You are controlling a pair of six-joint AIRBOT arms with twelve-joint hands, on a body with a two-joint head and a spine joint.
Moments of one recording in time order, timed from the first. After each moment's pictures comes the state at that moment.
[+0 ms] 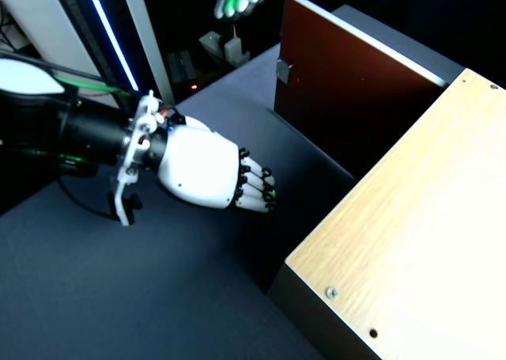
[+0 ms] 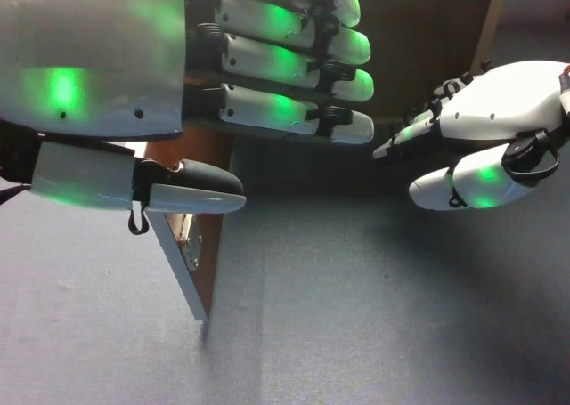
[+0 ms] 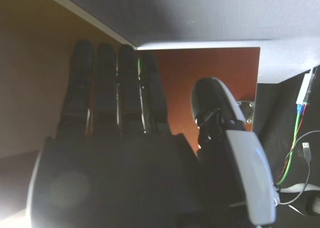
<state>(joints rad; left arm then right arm) -0.02 -0.78 1.06 1.50 -1.03 0.16 -0.29 -1.04 1.12 -1.90 0.10 0.95</state>
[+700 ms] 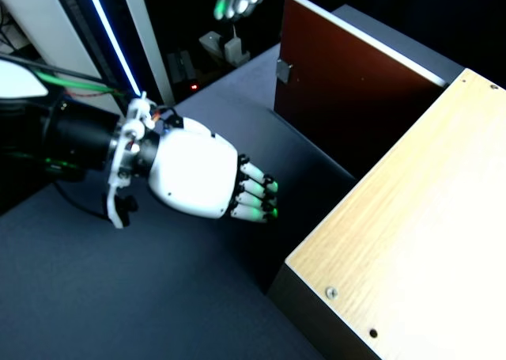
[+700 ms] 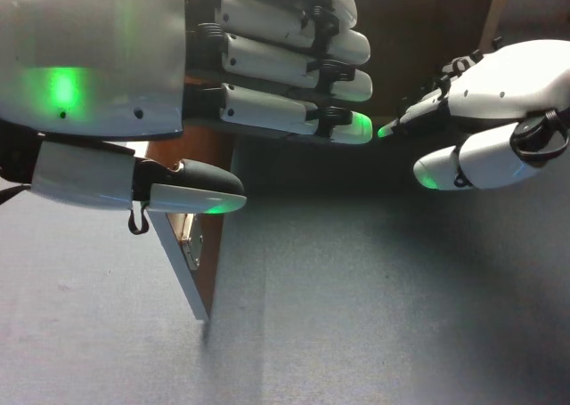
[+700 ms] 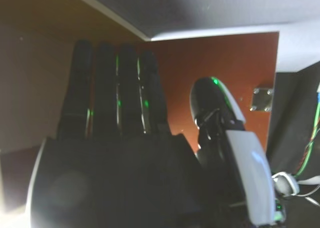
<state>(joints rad) -0.02 -0.78 1.06 1.50 -1.03 0.16 -0.26 -1.02 1.12 -1.80 0.08 0.80</state>
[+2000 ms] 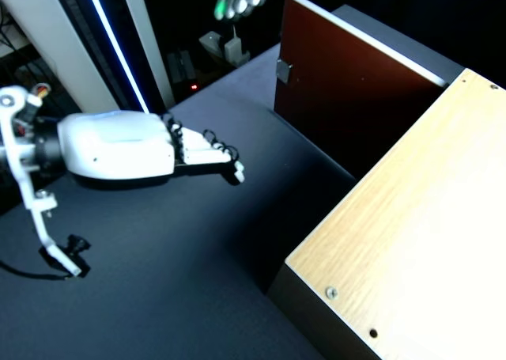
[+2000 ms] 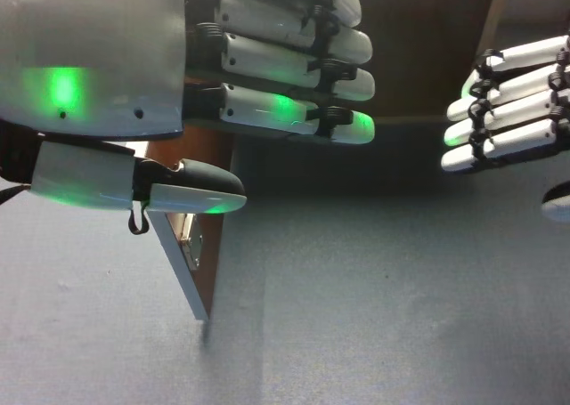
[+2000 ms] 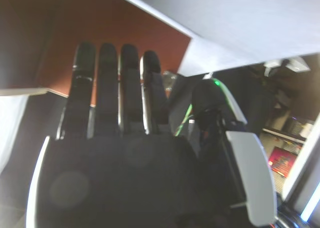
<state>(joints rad) -0.02 -0.78 1.06 1.50 -1.03 0.16 -0.29 -0.82 1.24 -1.44 0.83 -0.04</state>
